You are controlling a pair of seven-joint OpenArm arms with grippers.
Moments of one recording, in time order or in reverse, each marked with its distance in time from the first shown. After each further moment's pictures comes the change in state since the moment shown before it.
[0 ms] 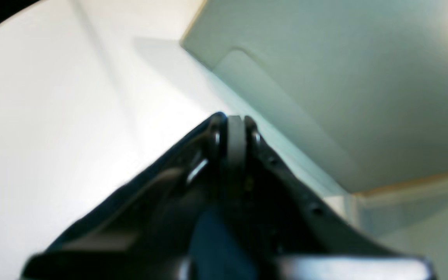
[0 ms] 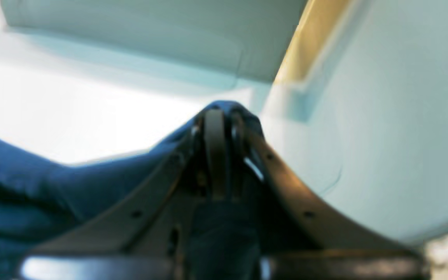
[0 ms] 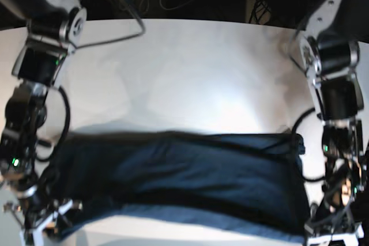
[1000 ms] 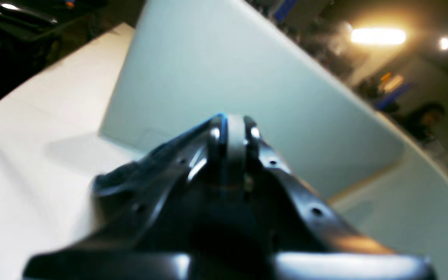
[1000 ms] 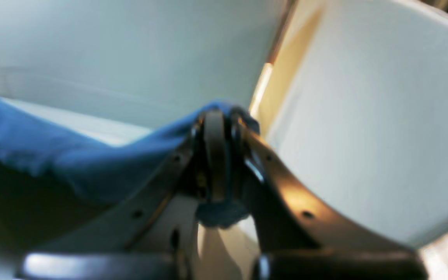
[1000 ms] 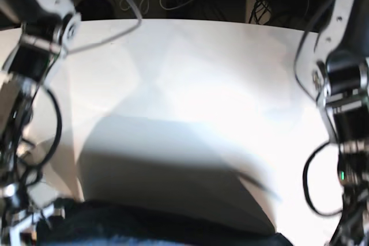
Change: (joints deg) left arm -2.1 -2.1 0.8 13.9 -0.3 0.0 5.0; right arm -5.0 0.0 3.2 12.9 -0.5 0.4 0.9
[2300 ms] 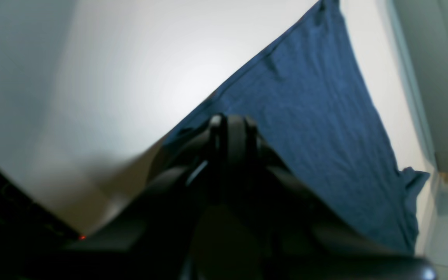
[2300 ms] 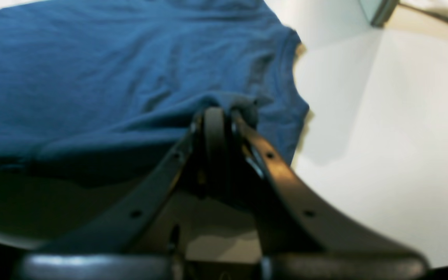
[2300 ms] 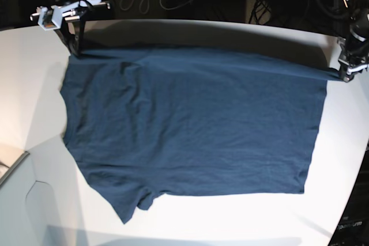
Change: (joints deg) left arm 62.9 -0.4 -23.8 14.0 -19.6 -0.2 -0.3; right arm -63.8 -14.5 3.5 -0.3 -0.2 0.0 50.1
